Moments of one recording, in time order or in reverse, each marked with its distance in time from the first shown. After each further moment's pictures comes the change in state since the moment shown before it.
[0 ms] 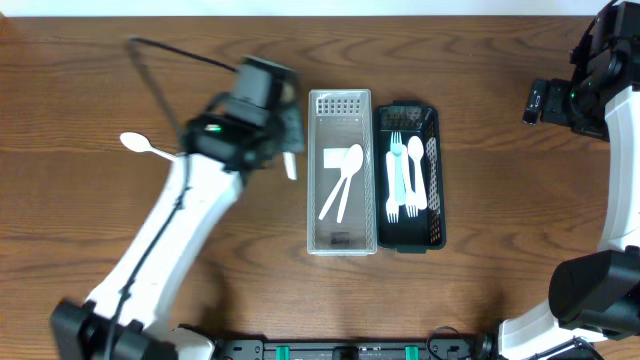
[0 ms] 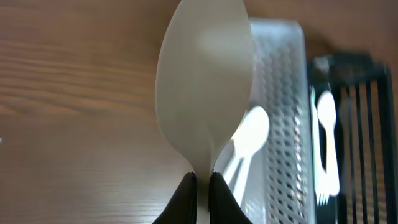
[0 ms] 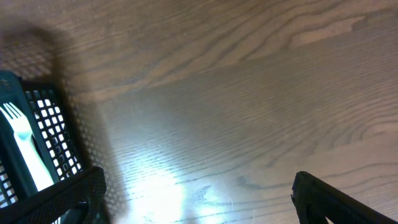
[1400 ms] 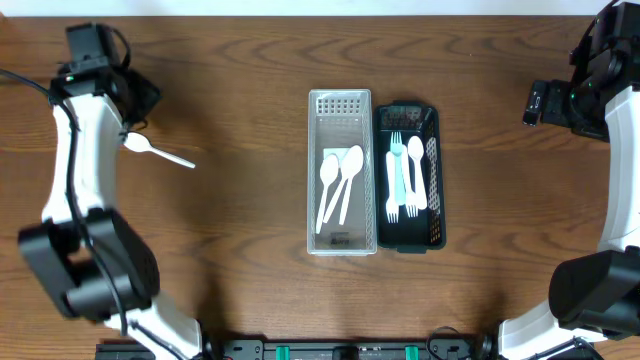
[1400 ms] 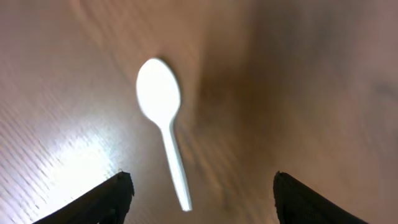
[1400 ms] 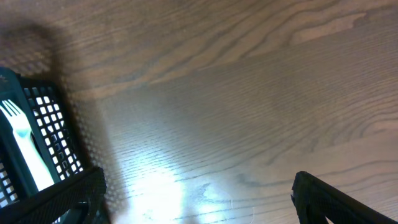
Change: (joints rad) left arm 0.723 0.342 0.179 -0.019 -0.034 -0.261; right arm 0.000 0.000 0.000 -0.010 0.000 0.000
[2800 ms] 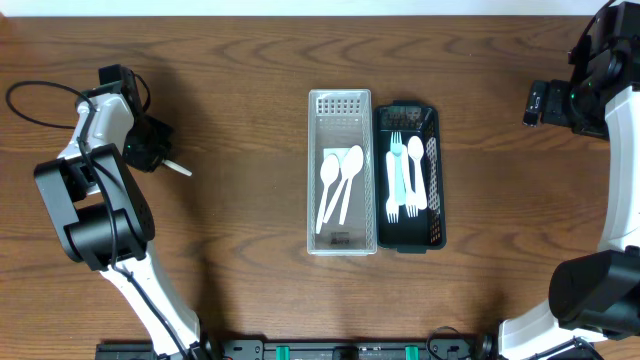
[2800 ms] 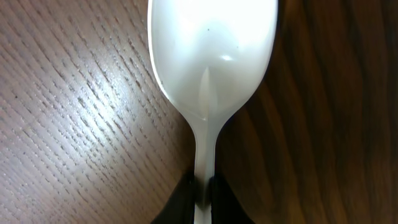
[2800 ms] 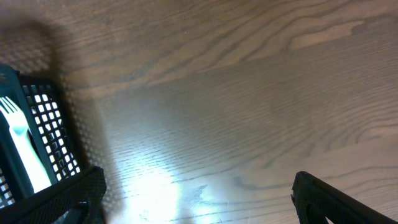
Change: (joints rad) left arm 0.026 0.278 -0.003 -0.055 0.073 -0.089; right arm 0.000 0.000 0.000 0.007 0.001 -0.031
